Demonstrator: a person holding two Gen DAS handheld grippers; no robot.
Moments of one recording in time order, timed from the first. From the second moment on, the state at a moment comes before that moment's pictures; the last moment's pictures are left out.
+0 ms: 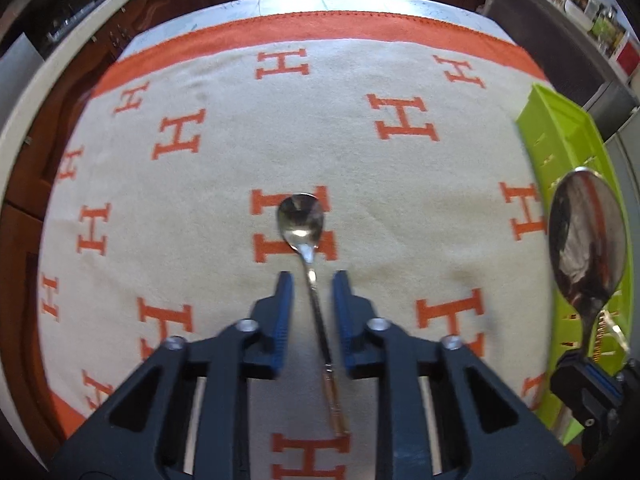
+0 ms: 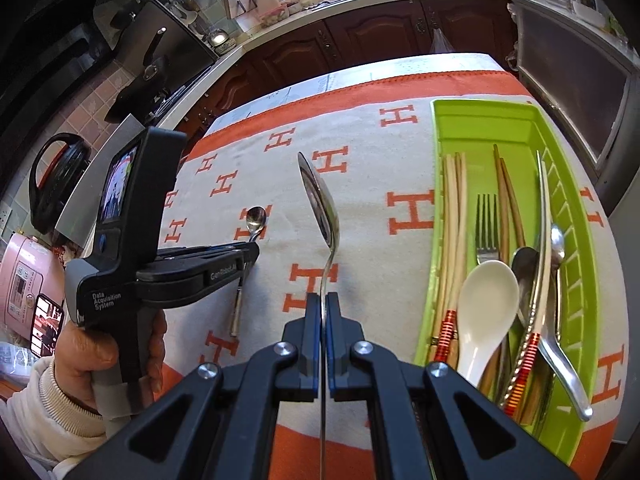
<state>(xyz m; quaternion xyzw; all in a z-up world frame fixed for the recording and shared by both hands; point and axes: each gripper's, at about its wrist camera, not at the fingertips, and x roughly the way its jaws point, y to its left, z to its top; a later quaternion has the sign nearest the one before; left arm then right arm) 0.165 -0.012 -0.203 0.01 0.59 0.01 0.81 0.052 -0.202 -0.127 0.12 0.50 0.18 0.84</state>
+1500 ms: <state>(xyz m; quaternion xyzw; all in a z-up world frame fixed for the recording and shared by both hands) 0.118 -0.155 -0.104 -0.06 0.56 -0.22 0.80 0.031 -0.331 -0.111 0.20 0.47 0.03 0.86</state>
